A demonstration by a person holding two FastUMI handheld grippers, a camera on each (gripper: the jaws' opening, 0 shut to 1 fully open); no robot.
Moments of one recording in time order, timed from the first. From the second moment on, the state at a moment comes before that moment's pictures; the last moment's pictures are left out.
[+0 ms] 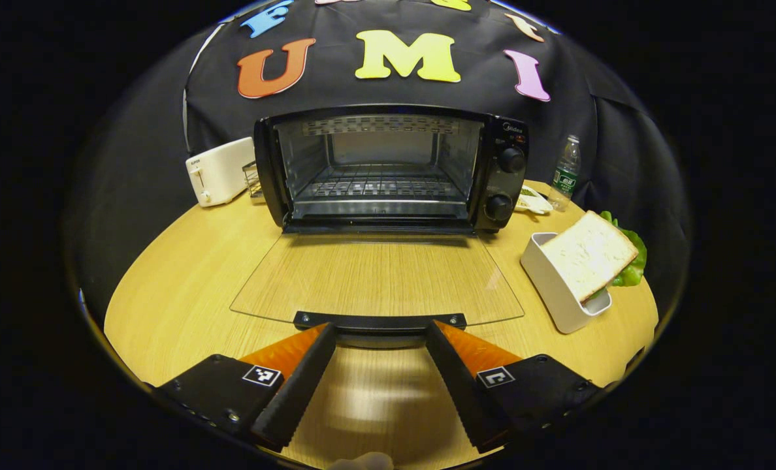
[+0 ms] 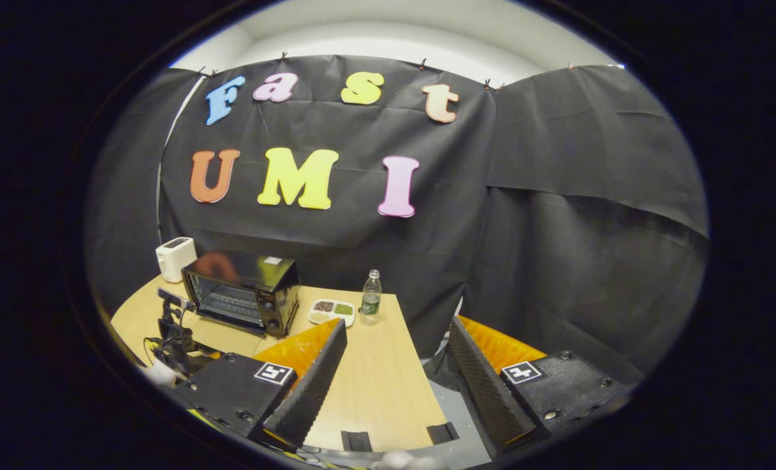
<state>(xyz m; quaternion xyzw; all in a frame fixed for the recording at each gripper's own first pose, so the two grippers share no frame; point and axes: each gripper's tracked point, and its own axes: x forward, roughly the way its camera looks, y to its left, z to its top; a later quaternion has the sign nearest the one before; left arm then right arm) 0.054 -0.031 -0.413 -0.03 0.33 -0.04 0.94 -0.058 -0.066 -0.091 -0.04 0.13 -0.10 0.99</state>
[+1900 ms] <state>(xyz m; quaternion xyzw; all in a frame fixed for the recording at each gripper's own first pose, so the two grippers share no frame) 0.010 0.013 -0.085 -0.01 0.09 0.06 0.99 0.162 0.061 -0.382 0.25 0.43 0.20 0.84</state>
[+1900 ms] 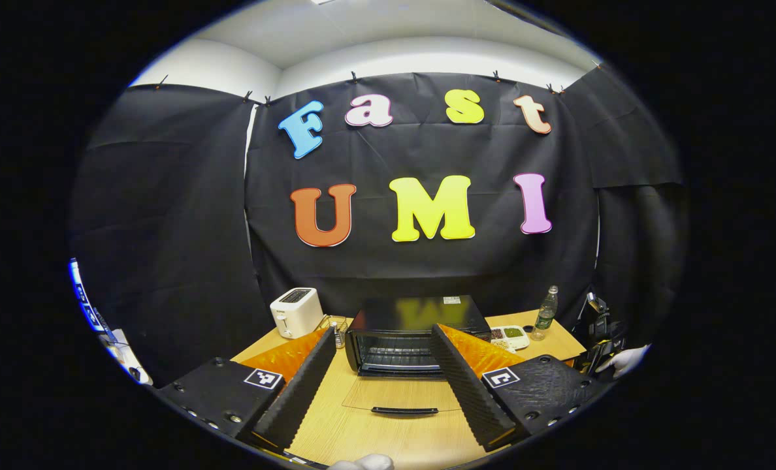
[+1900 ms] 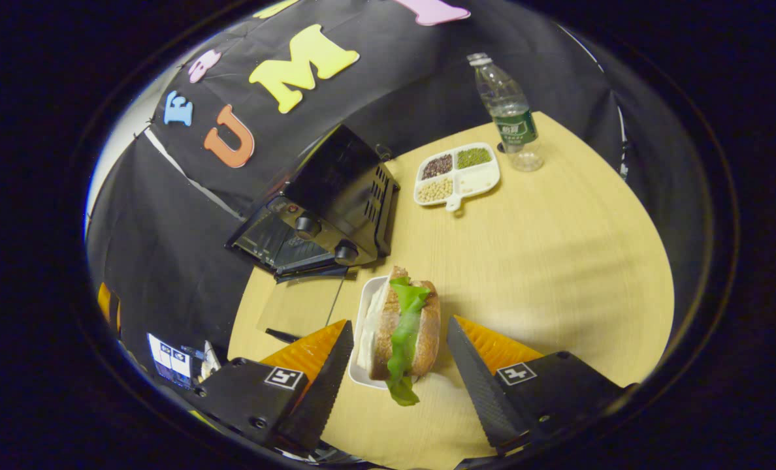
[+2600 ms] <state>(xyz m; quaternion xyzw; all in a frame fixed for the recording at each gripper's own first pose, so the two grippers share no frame) 0.012 0.030 -0.095 -0.01 0.11 0.07 0.99 0.172 0.078 -0.336 0.24 0.41 0.23 0.85</state>
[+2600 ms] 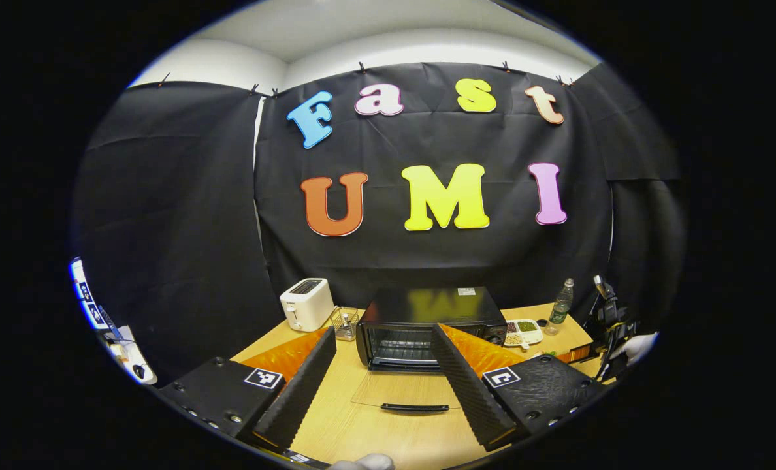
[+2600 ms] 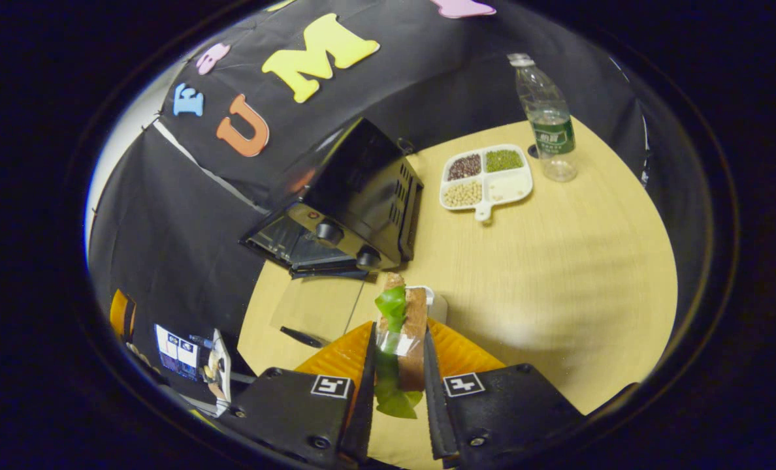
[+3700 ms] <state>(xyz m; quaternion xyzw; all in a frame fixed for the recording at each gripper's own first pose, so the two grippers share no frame) -0.037 0.084 -0.123 0.01 0.11 -0.06 0.99 0.199 0.293 -0.302 0.51 0.21 0.07 0.83</state>
